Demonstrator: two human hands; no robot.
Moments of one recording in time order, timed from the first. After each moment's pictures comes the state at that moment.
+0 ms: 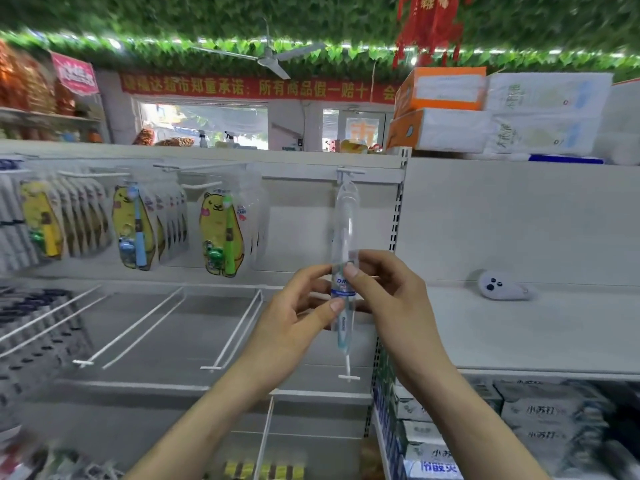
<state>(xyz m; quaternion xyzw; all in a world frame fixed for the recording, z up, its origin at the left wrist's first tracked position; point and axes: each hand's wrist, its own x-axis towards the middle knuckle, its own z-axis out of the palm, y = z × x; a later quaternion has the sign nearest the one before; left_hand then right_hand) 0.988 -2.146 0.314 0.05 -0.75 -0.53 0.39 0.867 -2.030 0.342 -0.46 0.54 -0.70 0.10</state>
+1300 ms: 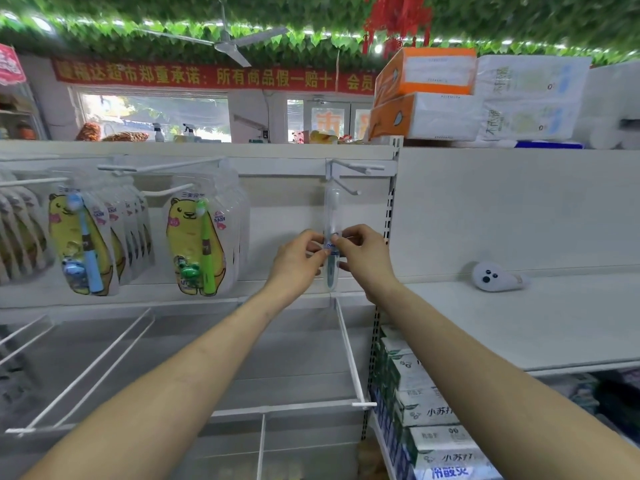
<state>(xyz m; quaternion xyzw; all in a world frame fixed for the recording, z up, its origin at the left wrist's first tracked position) 0.843 -2.301 0.324 0.17 -0.81 -0.43 0.36 0.746 -2.190 0.336 -0.34 0.68 -0.64 0.04</state>
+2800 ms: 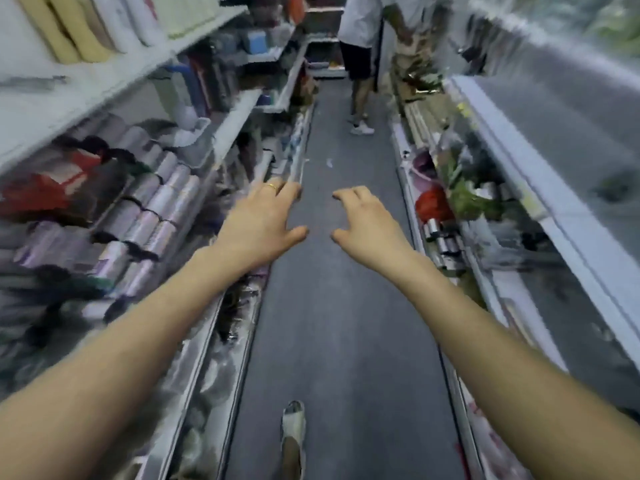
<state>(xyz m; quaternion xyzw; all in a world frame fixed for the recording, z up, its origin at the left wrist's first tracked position) 0.581 -1.468 0.168 -0.46 -0.88 -0.10 0.07 0.699 -1.306 0.144 0.20 0.95 -0.20 -0.12</state>
